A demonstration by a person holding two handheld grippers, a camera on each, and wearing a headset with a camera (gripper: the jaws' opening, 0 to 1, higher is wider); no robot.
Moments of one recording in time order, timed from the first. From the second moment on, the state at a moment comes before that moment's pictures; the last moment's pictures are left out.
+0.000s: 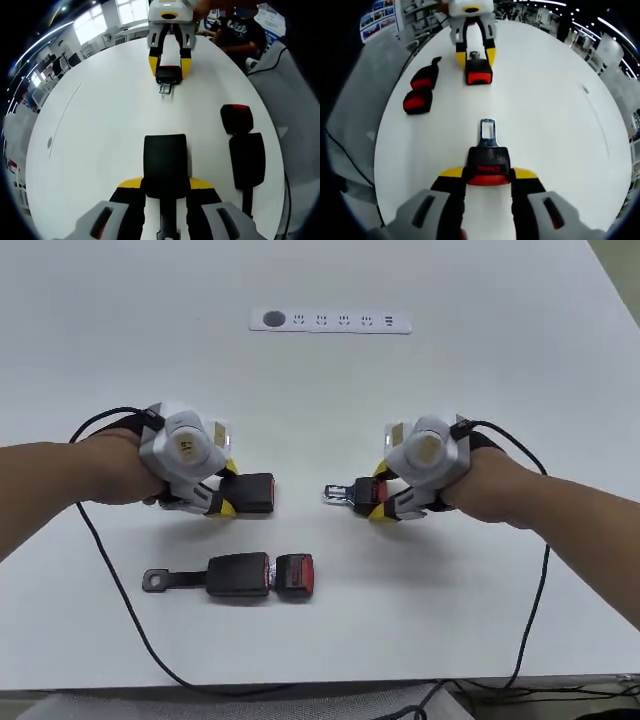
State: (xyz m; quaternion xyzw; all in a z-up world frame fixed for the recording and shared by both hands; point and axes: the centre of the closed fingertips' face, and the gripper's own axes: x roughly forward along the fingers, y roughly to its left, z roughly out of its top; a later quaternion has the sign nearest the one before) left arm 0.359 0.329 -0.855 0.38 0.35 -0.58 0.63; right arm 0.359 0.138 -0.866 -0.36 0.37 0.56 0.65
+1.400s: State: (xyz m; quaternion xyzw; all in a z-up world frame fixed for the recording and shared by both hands) left arm 0.333 0.351 -0.806 0.36 0.34 -0.48 0.72; right arm 0.320 0.095 -0.836 -0.26 0.36 0.45 0.78
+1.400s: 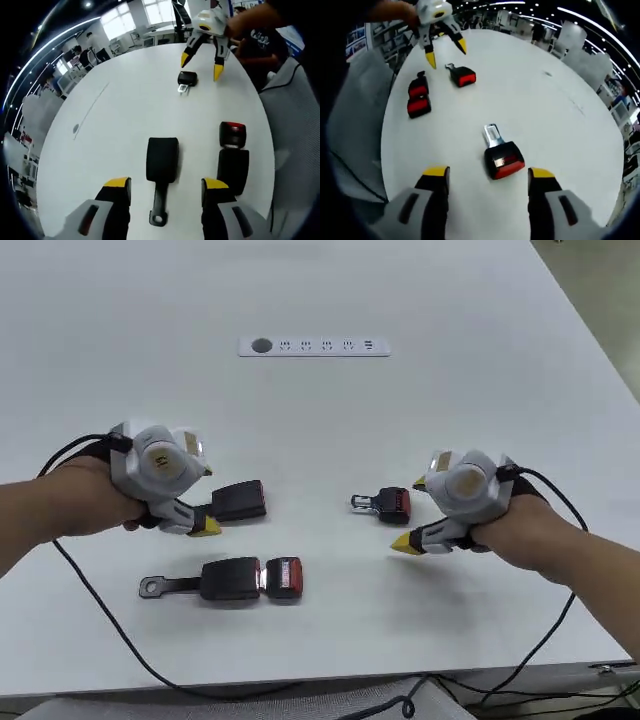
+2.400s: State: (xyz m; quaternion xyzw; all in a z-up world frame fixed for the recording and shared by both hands) left arm 0.236 0.432 -0.769 0.19 0.34 -0.36 0.85; right arm 0.253 0.085 -0.784 -0.17 0.31 0.40 0.85
